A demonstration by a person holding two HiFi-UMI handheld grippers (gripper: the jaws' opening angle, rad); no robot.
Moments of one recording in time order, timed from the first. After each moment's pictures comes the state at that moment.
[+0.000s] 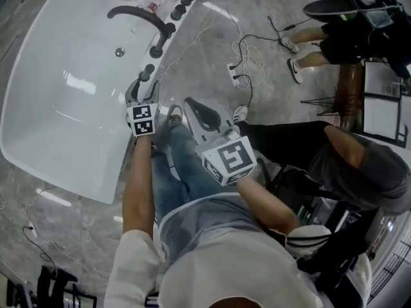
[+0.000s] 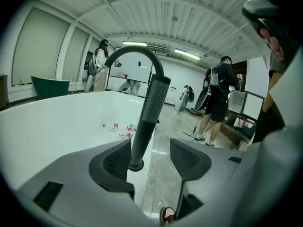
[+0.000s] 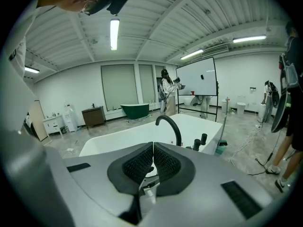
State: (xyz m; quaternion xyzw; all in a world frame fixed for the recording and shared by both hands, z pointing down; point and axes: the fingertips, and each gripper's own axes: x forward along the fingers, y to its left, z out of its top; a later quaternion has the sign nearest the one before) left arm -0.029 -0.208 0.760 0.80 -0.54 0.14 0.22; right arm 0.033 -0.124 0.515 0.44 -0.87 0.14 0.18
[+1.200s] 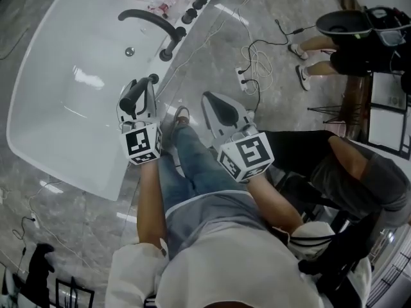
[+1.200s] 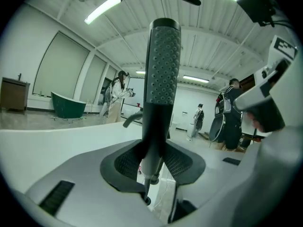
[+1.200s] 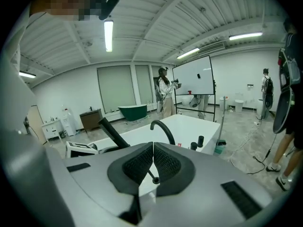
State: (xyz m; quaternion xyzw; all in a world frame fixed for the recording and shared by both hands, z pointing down) left arm -0.080 -0.209 0.586 0.76 -0.63 0.01 0.15; right arm 0.056 -0.167 0.499 0.45 -0.86 0.17 0.17
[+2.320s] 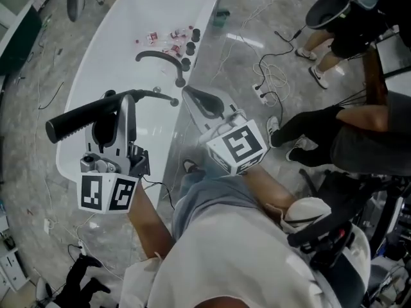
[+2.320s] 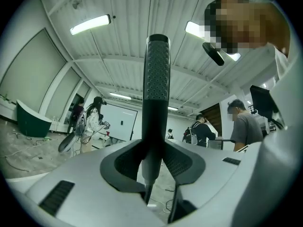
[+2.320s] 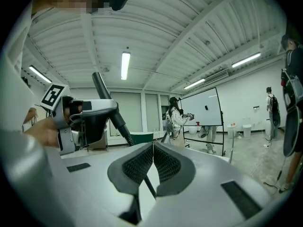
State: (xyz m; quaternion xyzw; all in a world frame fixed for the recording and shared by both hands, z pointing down) left arm -0.064 -0.051 0.173 0.86 -0.50 -0.10 0.05; right arm 0.044 -0.062 0.261 0.44 -0.90 0.05 0.02
